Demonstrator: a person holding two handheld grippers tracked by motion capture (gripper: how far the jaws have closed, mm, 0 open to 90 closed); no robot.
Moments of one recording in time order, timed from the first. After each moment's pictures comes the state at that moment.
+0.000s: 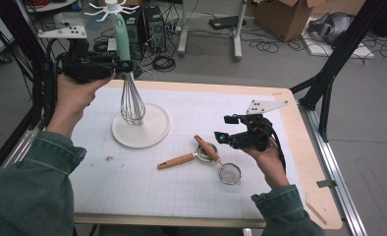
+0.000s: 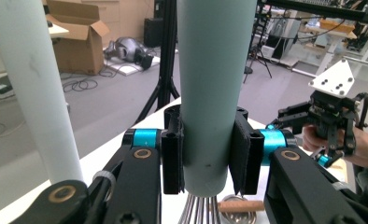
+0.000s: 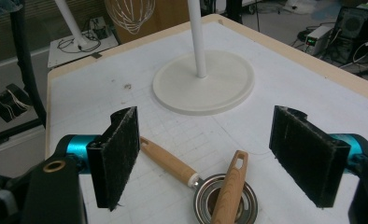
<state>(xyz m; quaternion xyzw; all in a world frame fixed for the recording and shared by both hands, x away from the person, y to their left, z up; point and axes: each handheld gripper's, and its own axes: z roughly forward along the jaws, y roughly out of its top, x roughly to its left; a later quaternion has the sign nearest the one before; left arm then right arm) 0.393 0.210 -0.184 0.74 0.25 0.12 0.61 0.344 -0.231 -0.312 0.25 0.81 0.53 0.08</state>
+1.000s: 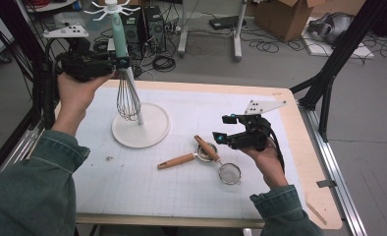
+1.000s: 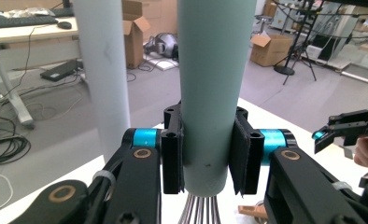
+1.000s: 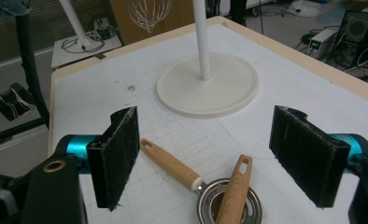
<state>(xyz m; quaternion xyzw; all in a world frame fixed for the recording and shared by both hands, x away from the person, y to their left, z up) 0.397 0.215 -0.189 0.73 0.31 0.18 0.59 0.343 -0.227 -0.312 0.24 0.81 0.53 0.07</state>
